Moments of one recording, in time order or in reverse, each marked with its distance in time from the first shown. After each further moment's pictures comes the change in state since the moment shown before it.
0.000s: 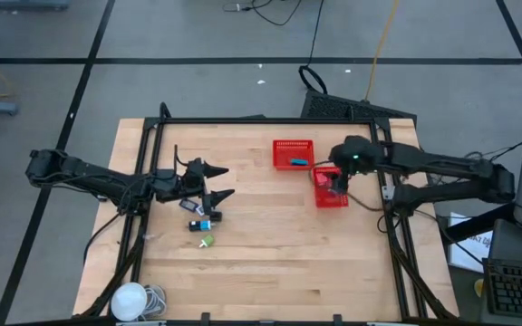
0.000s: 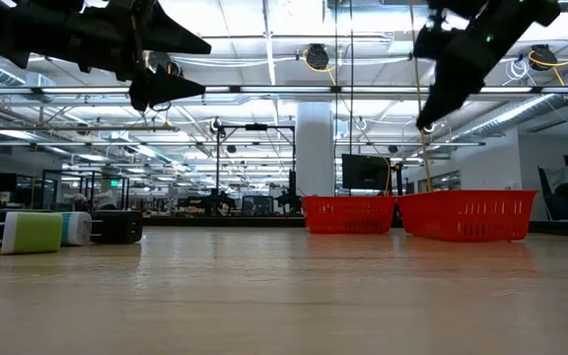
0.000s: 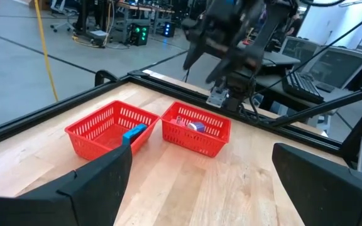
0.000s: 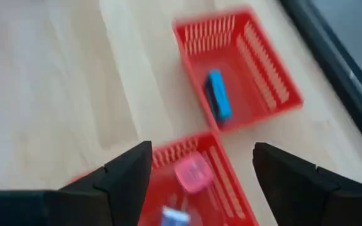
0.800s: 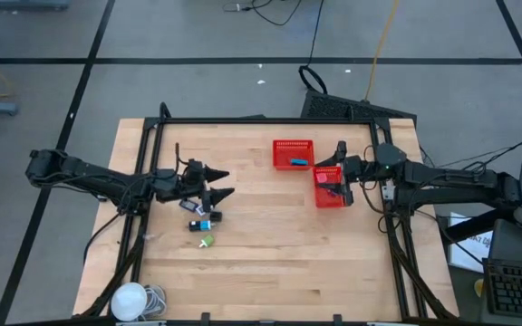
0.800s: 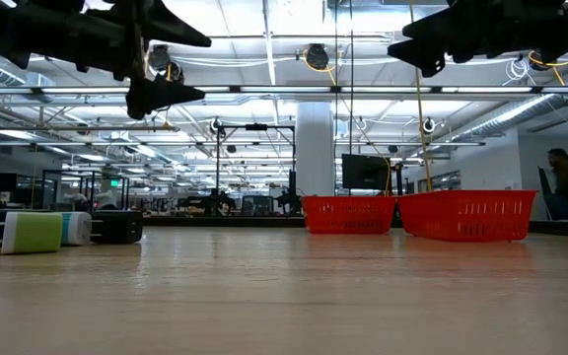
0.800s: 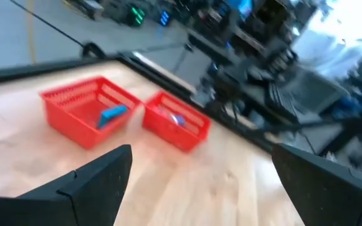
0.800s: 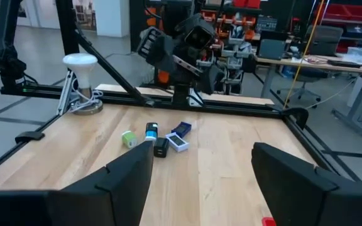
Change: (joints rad) left arm -0.007 0.003 0.003 -0.018 0.044 -0.231; right arm 0.059 -0.202 -0.334 0.856 -0.343 -0.102
